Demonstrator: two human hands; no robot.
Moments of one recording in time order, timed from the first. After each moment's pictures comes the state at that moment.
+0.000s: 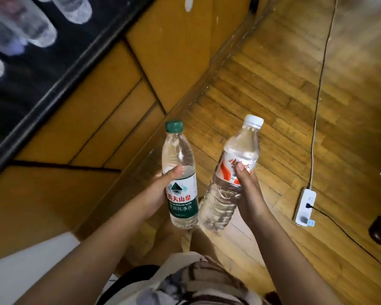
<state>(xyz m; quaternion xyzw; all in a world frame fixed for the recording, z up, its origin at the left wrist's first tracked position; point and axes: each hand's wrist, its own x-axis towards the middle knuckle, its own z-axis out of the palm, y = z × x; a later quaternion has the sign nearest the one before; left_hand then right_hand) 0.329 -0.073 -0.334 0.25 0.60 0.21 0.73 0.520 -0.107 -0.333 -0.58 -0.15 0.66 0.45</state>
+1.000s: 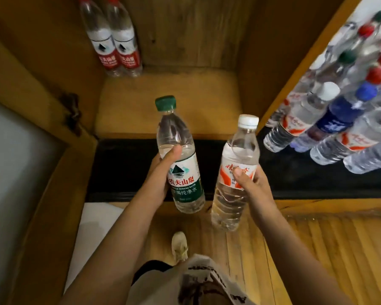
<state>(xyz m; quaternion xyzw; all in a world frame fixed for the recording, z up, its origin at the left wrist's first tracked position) -0.110 -0.105 -0.206 0.09 0.58 0.67 0.44 0.056 0.007 -0.199 -0.39 -0.57 0.70 0.19</state>
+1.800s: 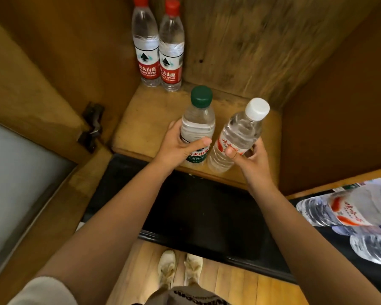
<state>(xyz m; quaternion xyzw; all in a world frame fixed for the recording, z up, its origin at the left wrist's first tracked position) -0.242 -0.022 -0.209 0.14 0.69 0.65 0.29 -0.124 0.113 -0.214 -0.23 -0.70 0.65 0.19</state>
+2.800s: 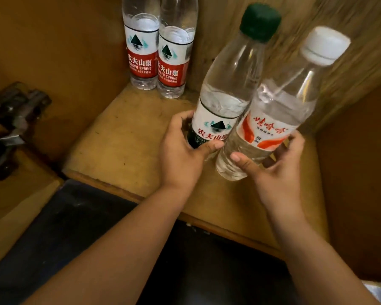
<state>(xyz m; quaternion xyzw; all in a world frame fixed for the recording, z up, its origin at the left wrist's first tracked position) -0.286 0.034 -0.282 0.14 0.71 0.69 0.05 -0.194 0.141 -0.263 -0.23 -0.74 0.56 0.29</state>
